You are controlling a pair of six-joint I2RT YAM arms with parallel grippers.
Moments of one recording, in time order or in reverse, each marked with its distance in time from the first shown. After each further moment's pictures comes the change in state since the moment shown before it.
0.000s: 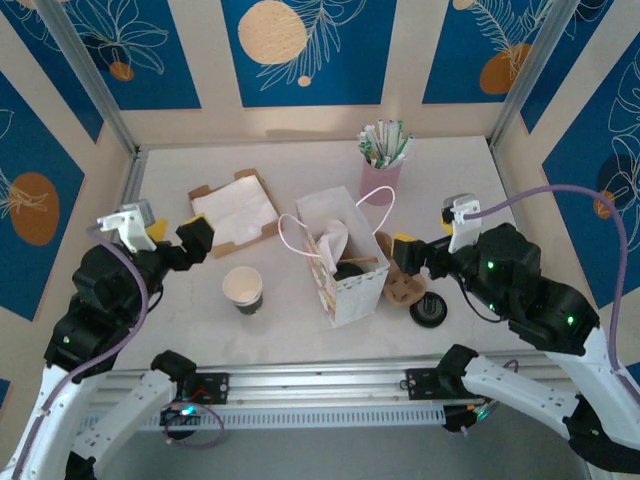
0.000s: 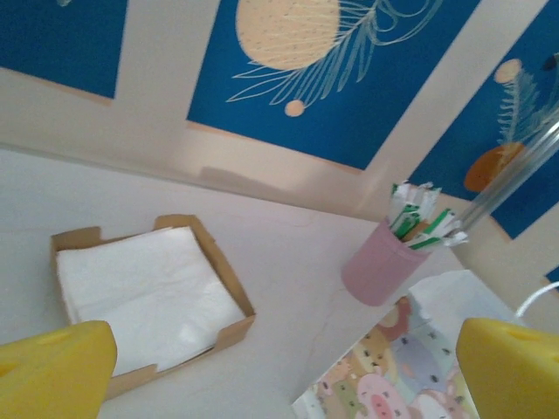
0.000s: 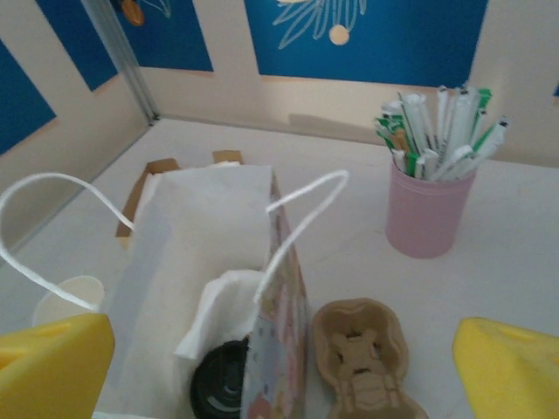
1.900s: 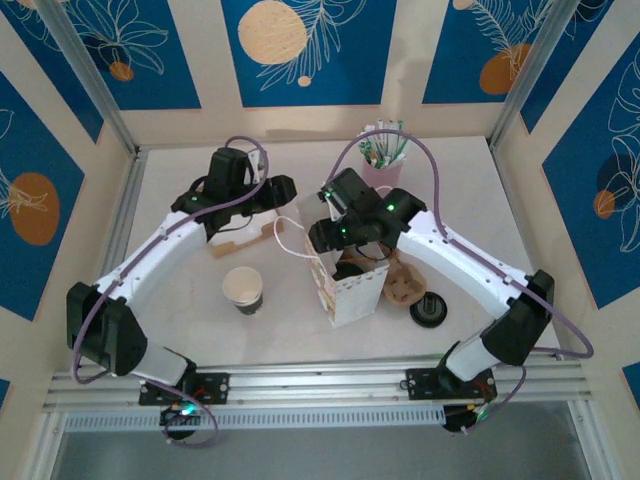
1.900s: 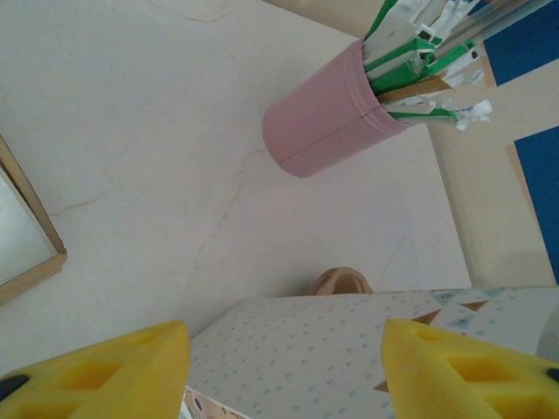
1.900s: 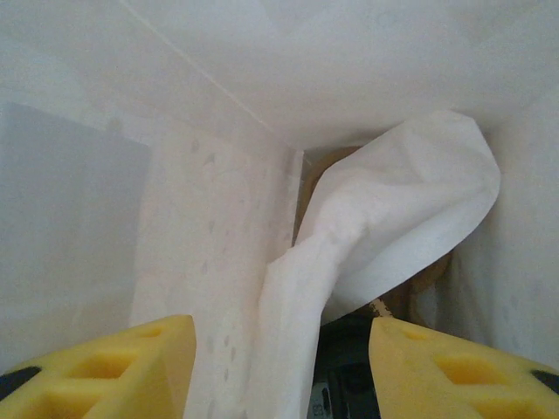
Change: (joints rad) left arm 0.000 0.893 0.259 0.238 0.472 -0.183; right arm 0.009 0.837 0.330 -0.109 -0.319 0.184
